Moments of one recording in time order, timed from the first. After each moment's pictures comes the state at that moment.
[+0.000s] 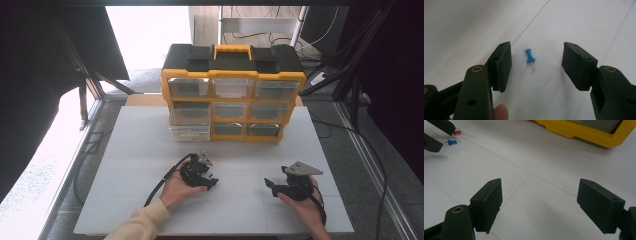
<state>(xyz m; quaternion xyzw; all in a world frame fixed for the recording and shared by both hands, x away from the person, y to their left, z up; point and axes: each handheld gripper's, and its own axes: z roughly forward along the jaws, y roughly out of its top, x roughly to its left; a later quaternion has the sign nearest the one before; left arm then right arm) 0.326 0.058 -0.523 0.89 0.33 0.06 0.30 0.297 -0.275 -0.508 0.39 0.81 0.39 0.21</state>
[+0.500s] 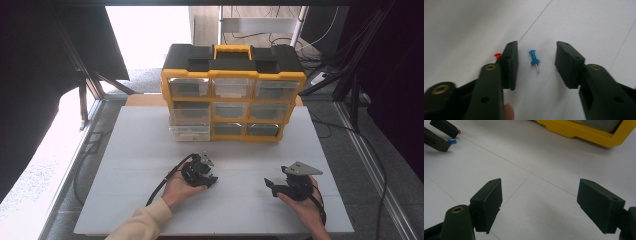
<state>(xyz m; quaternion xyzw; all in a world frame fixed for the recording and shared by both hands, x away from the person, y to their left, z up) 0.327 0.054 -0.525 0.90 0.32 0.08 0.29 0.297 -0.275 -0.509 0.39 0.81 0.39 0.21</state>
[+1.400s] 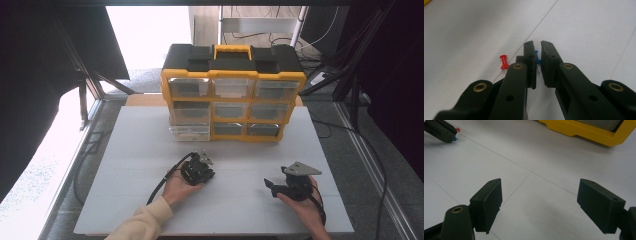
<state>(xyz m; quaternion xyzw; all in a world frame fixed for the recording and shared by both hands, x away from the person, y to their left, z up) 0.330 0.058 -0.525 0.90 0.32 0.08 0.30 0.297 -0.274 -0.510 0.39 0.81 0.39 0.21</state>
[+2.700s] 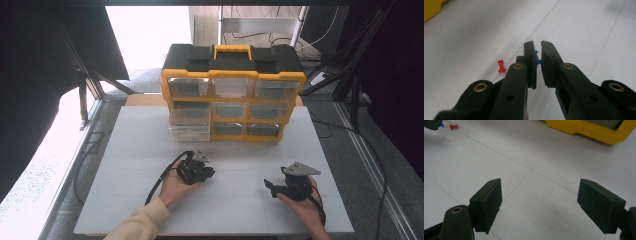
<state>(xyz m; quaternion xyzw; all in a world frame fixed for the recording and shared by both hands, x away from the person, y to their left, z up) 0.324 0.069 -0.510 0.88 0.31 0.06 0.34 0.297 -0.273 -0.512 0.39 0.81 0.38 0.21</state>
